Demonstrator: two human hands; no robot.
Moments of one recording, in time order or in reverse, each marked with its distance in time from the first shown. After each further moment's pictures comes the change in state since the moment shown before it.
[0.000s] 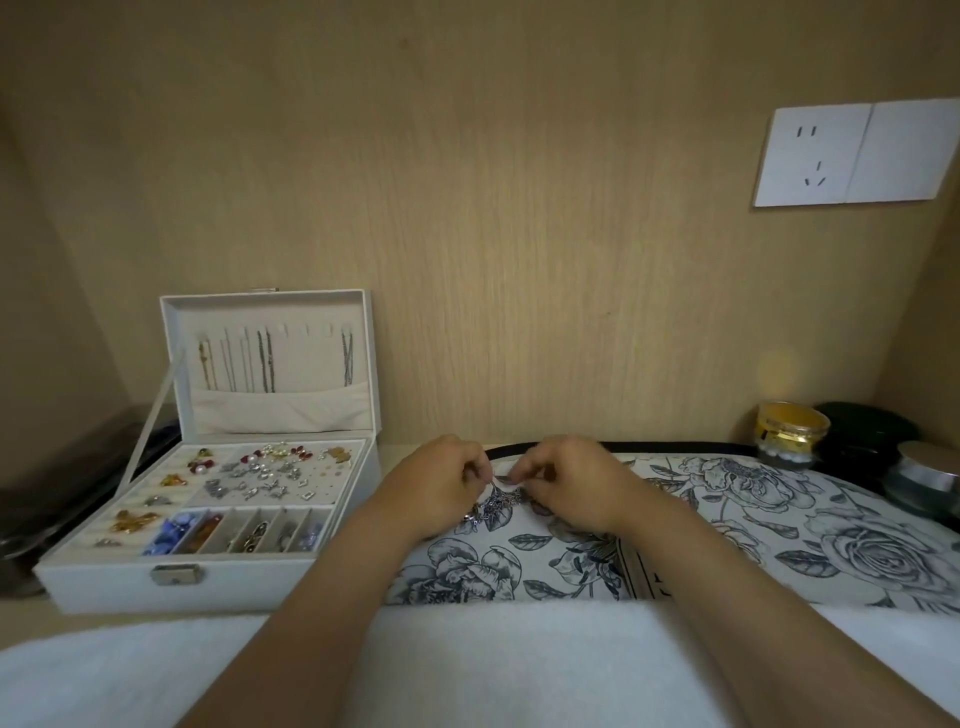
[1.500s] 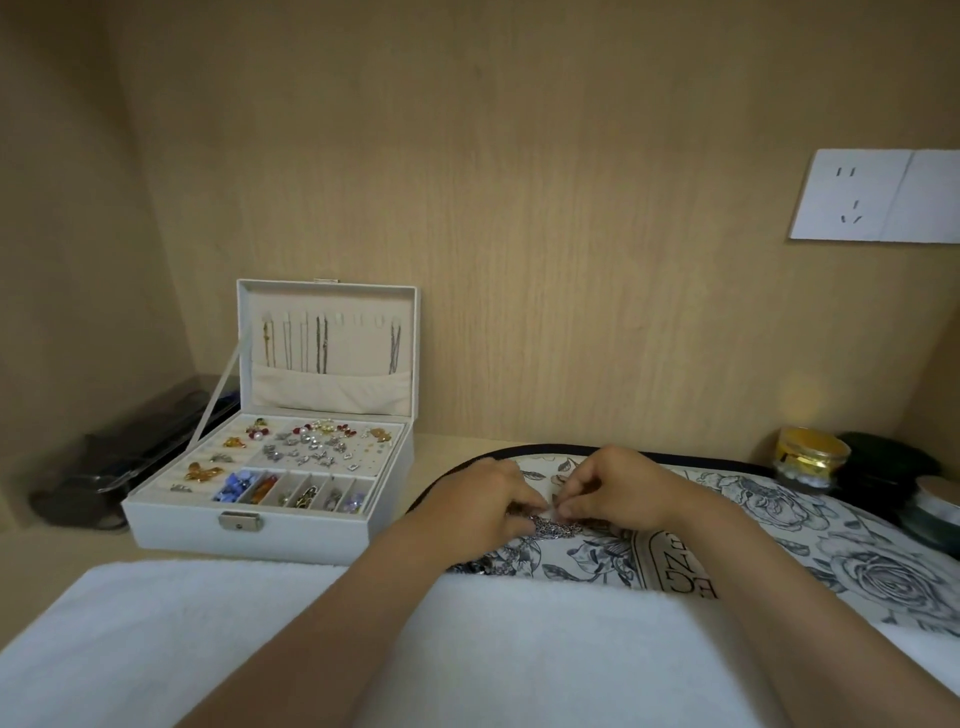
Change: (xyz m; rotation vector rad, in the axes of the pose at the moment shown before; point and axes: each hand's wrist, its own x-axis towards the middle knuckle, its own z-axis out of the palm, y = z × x) left_hand -0.036 0.015 0.009 0.148 -0.083 0.195; right_hand -0.013 0.004 -0.016 0.132 -0.203 0.075
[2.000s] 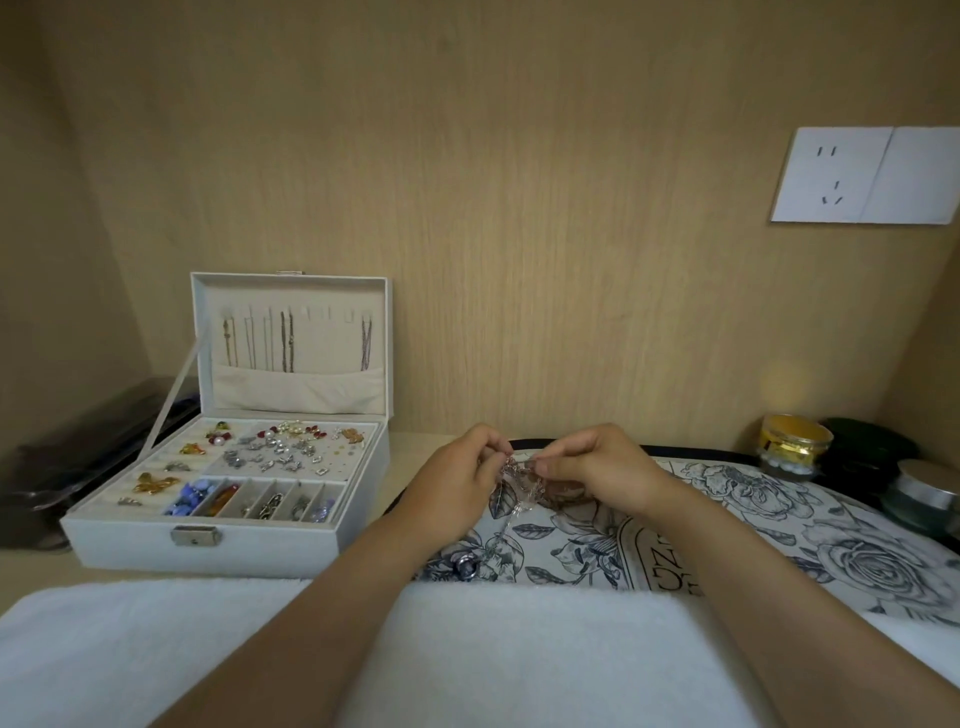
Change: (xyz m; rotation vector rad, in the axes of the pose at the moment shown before) left_hand 0.019 -0.005 0.011 -0.449 0.301 -0.168; right_hand 0.006 0.000 0.005 0.559 0.209 0.022
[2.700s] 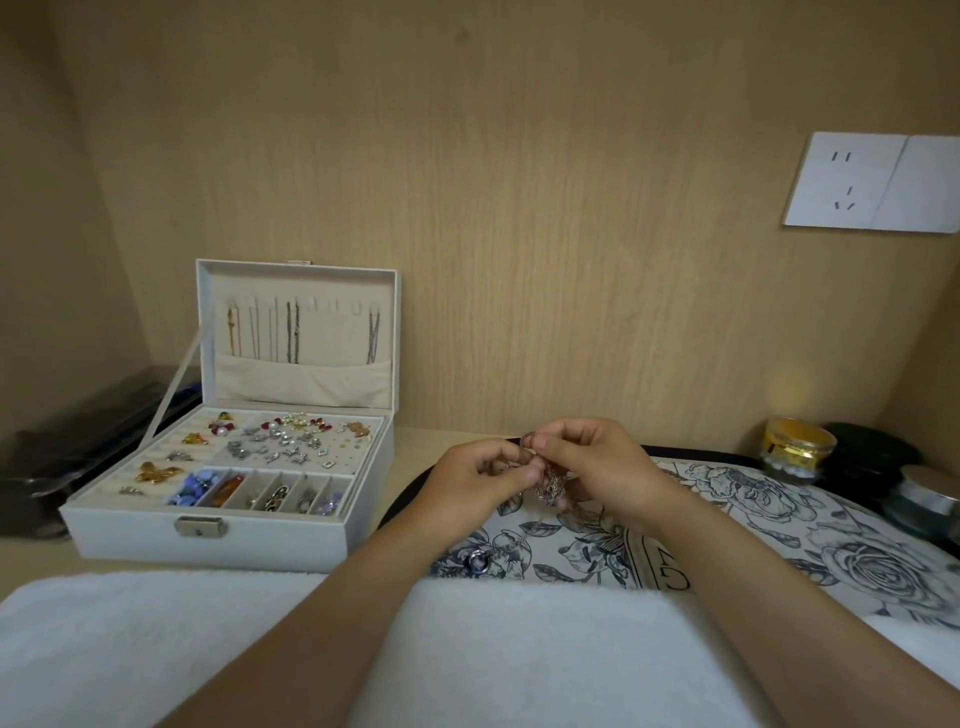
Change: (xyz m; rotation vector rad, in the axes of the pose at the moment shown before) left_hand -0.010 0.007 0.005 -0.480 -0.047 -0.121; right_hand -0.006 -0.011 0.020 0.198 0.009 -0.033
